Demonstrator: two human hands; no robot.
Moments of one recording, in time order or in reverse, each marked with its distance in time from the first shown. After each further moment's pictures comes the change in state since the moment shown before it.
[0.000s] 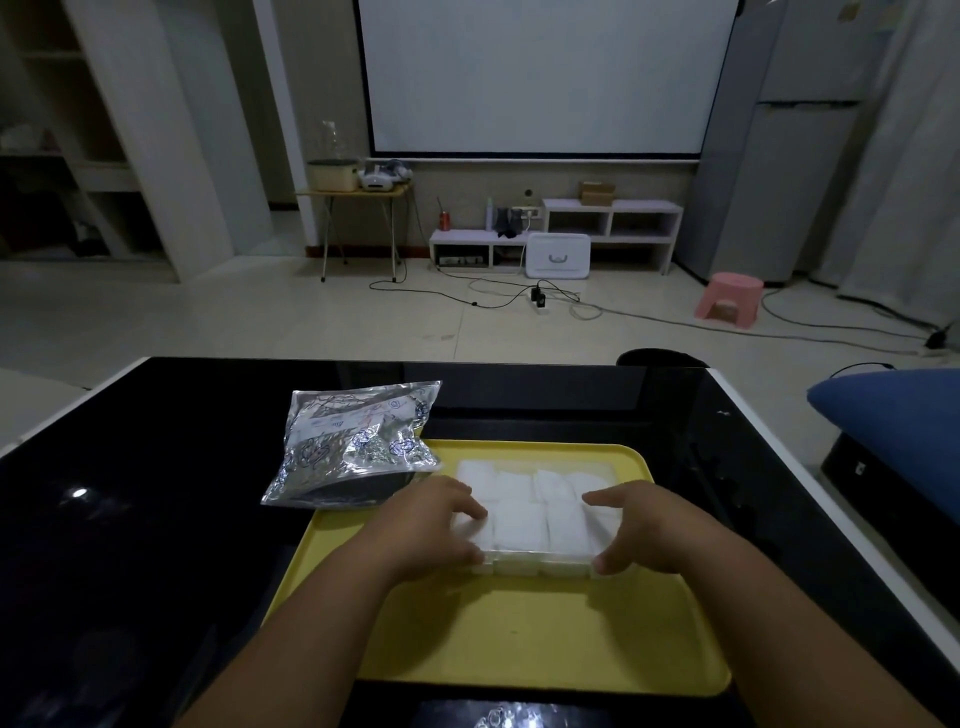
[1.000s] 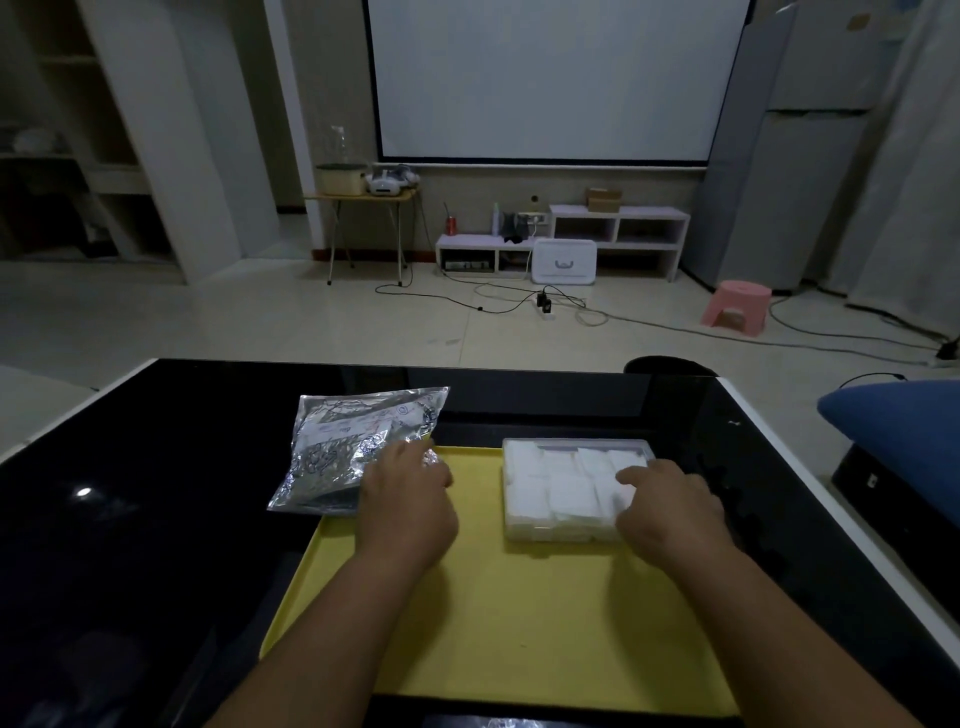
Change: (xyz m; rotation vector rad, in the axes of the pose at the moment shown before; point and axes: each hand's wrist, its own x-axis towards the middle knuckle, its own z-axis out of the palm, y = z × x) left_hand 0.008 -0.004 0.001 0.232 0.454 -0.177; right_hand 0.018 0.000 0.007 -0.207 0.366 0.053
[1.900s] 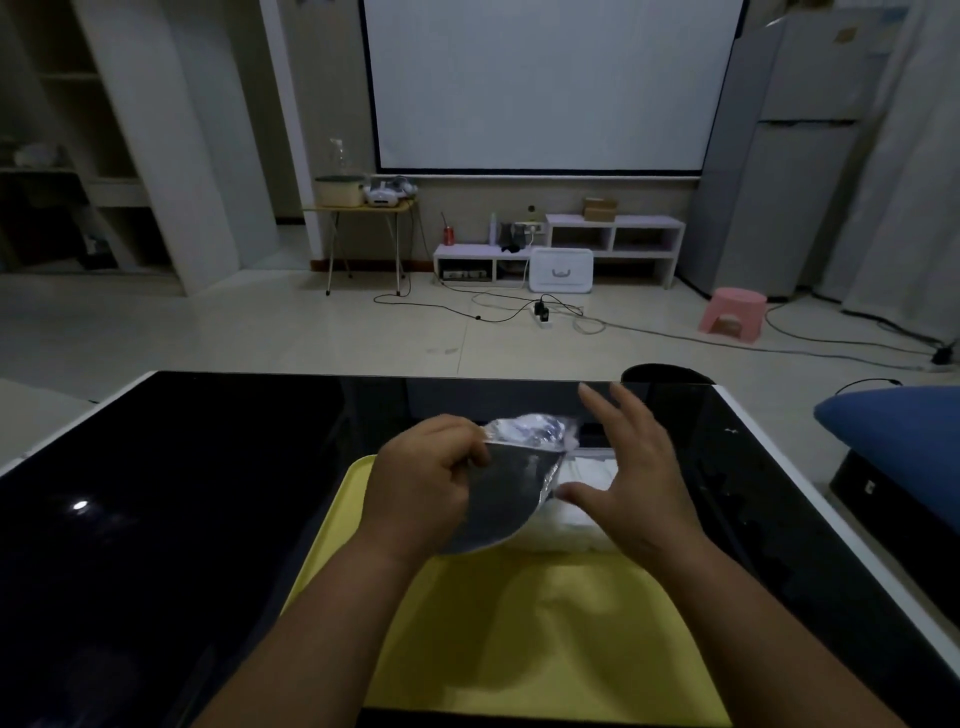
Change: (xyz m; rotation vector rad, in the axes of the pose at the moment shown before) left_hand 0.003 0.018 -0.046 -0.552 0.489 0.450; right_hand -0.008 -0.021 -0.015 0.485 0.358 -0.436
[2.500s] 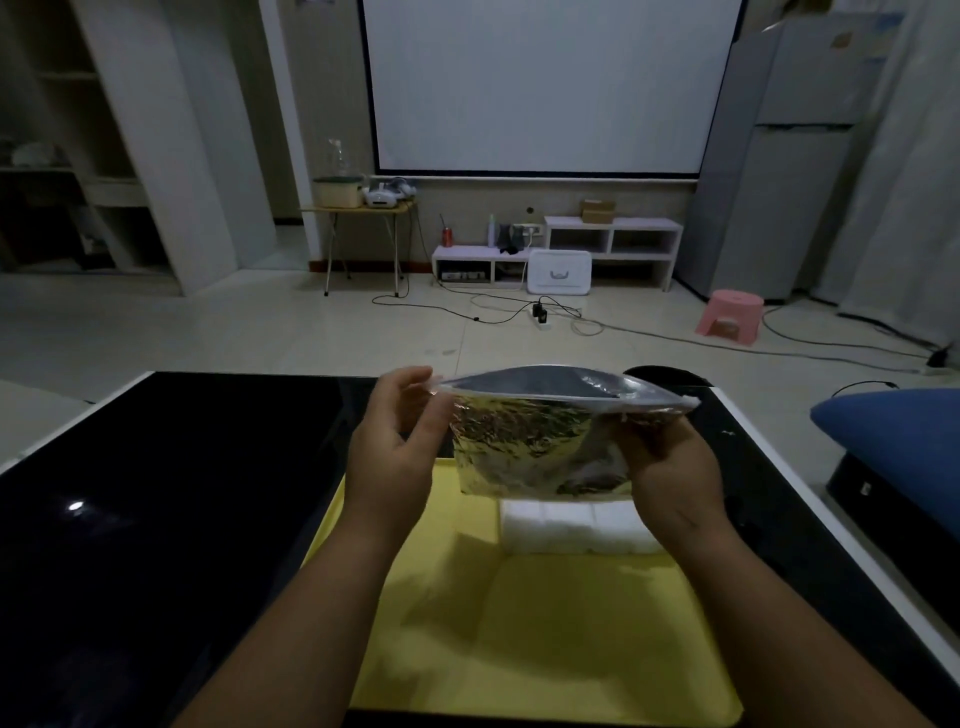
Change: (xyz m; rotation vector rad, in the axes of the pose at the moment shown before) left_hand 0.009 0.005 -0.016 -0.522 0.108 -0.499; right_hand 0.008 0.008 -0.012 0.483 0.210 0.178
